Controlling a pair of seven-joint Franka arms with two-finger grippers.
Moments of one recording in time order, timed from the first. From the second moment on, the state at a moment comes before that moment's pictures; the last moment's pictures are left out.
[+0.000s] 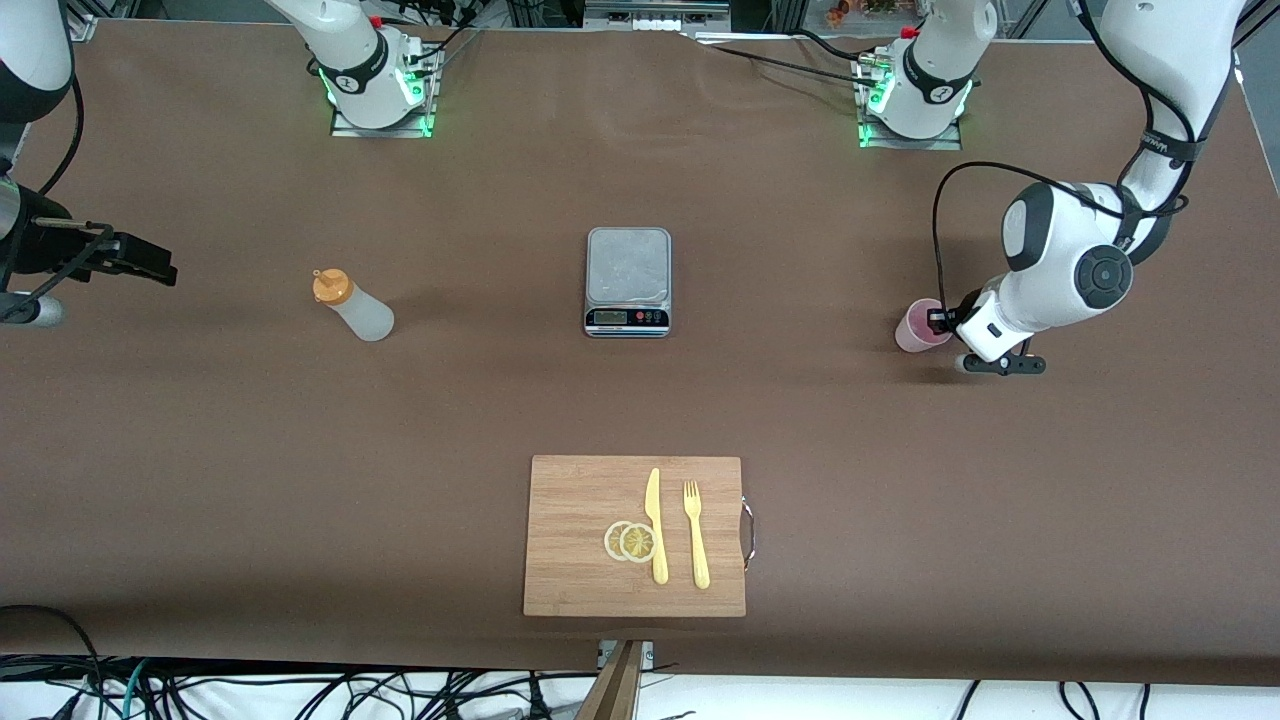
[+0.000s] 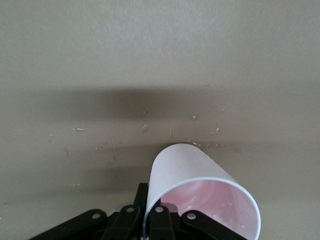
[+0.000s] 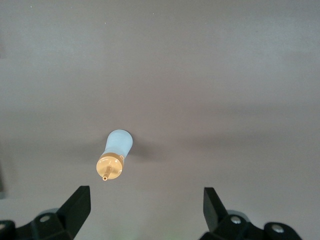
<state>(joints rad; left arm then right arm) 0.29 0.30 -0.30 -2.27 0.00 2.37 -0.02 0.06 0.13 -0.11 -1.54 -0.03 1.56 -0.02</state>
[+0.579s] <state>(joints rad) 0.03 0.10 -0.28 -2.26 -0.12 2.20 -0.07 0.06 0.13 -0.11 -1.54 -0.03 1.56 -0.02</state>
